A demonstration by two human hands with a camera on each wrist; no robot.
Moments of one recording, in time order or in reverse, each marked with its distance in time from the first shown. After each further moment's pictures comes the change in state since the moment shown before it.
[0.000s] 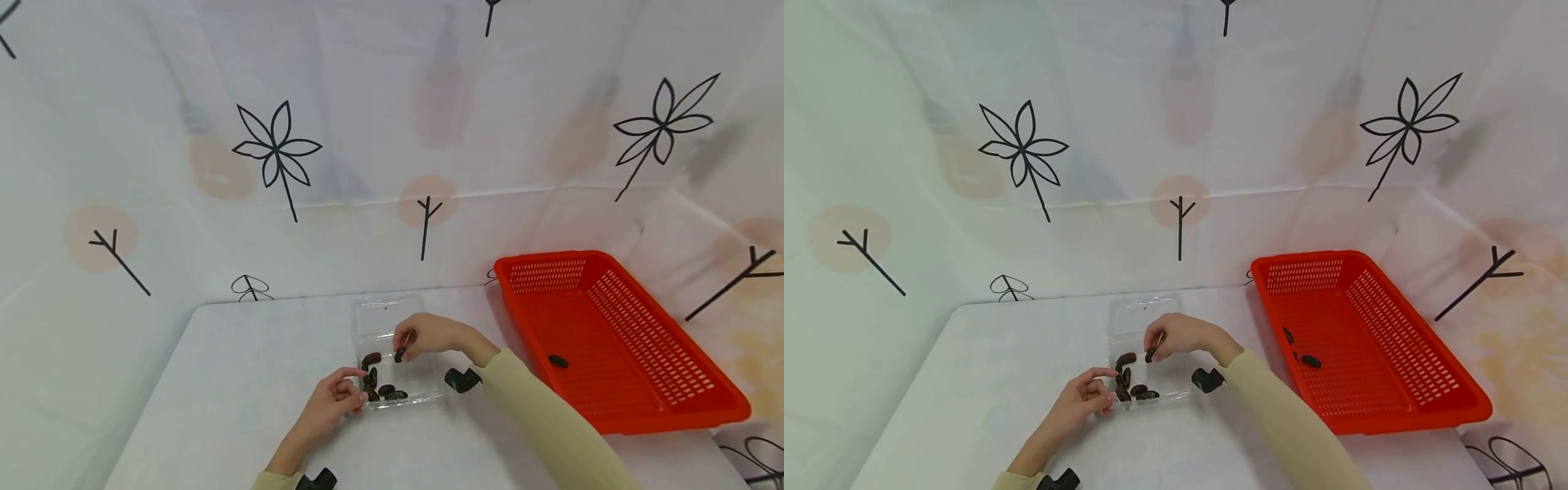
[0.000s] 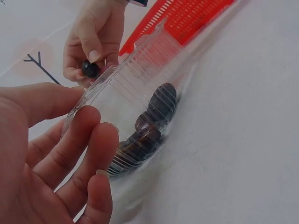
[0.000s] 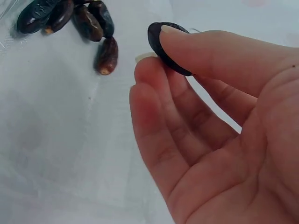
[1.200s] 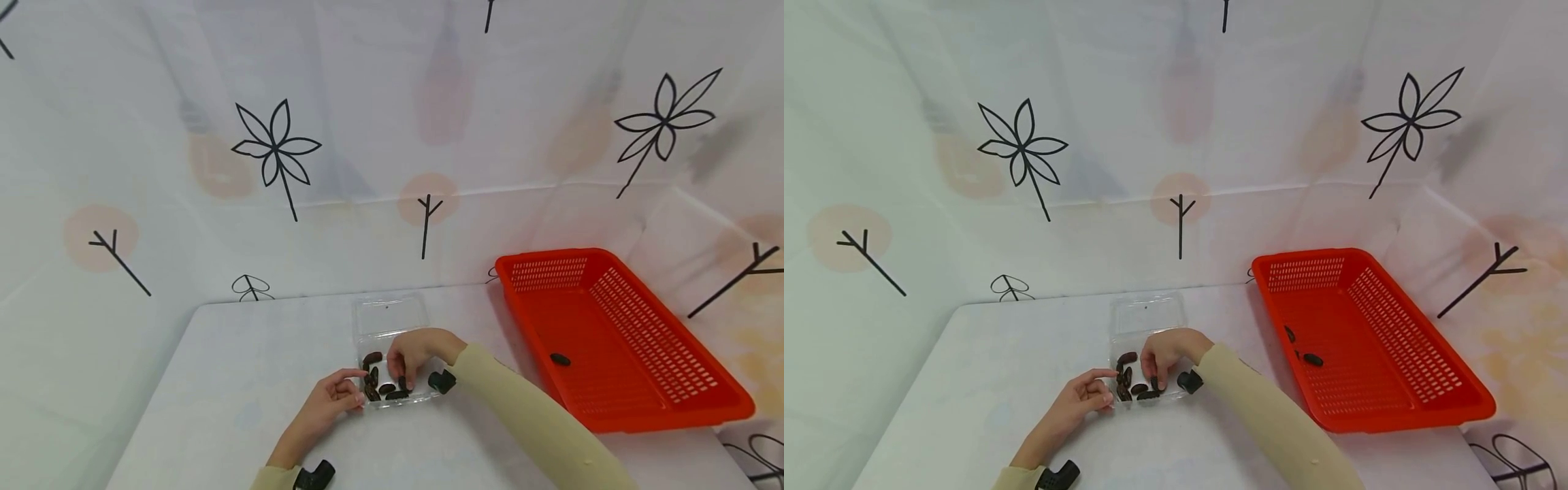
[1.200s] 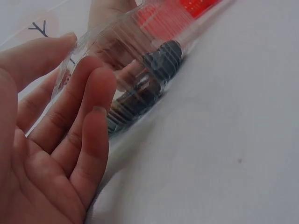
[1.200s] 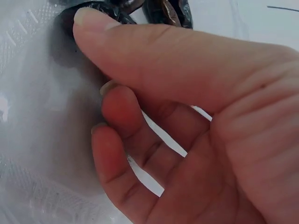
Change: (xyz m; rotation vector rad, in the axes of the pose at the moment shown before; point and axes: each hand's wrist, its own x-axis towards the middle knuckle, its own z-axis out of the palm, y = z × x) left_hand 0.004 -0.022 -0.012 -0.135 -0.109 0.082; right_hand 0.037 0.015 0.031 -0.220 -0.273 0.163
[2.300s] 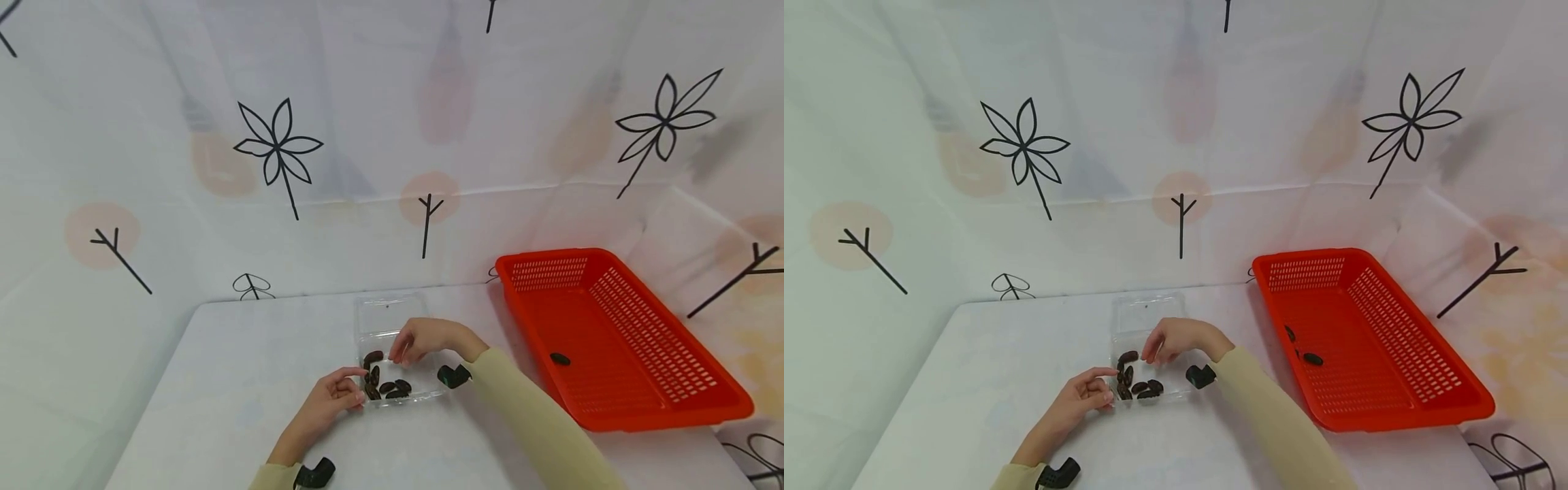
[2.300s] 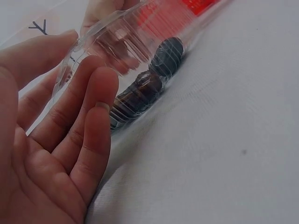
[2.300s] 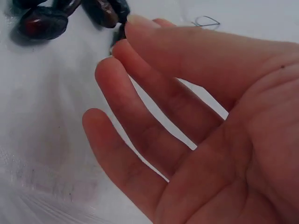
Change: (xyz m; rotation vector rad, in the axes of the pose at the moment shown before) left_hand 0.001 -0.005 -0.004 0.013 -0.003 -0.018; right_hand -0.023 0.011 -0.013 0.327 0.134 -0.115
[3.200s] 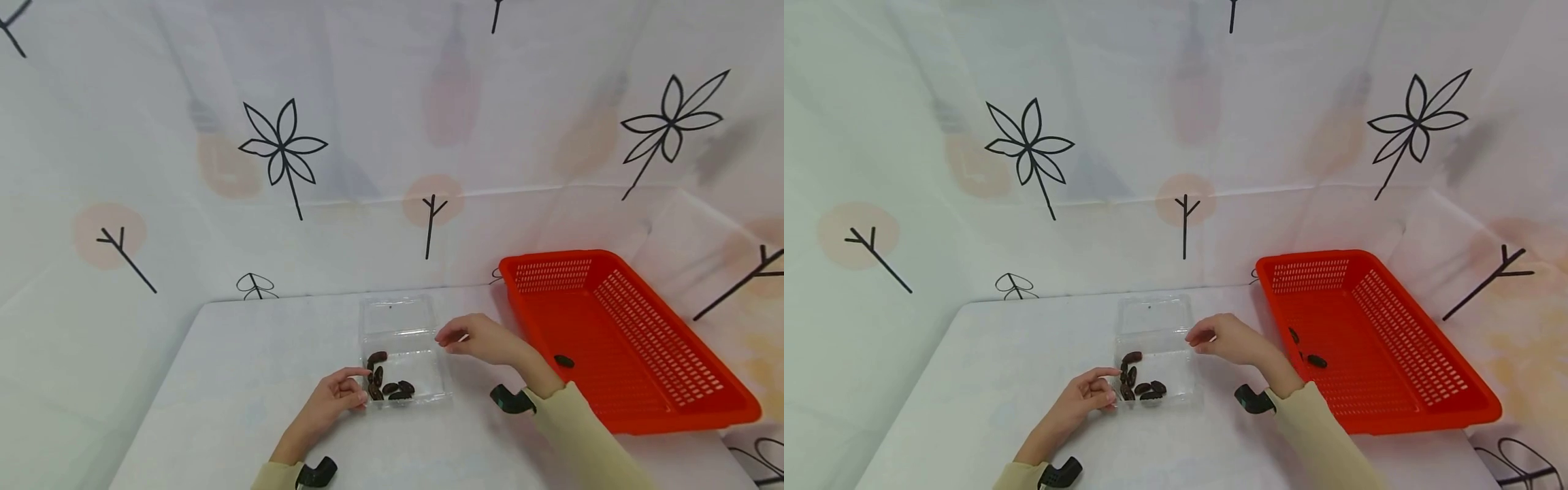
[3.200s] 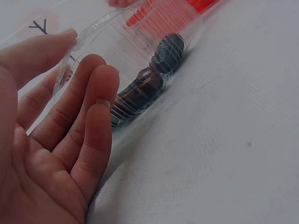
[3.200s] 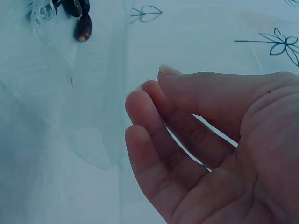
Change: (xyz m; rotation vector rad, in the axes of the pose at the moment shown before) left_hand 0.000 0.003 0.000 -0.027 -0.013 -0.020; right_hand -0.099 0.005 -0.007 -0.178 0.411 -0.090
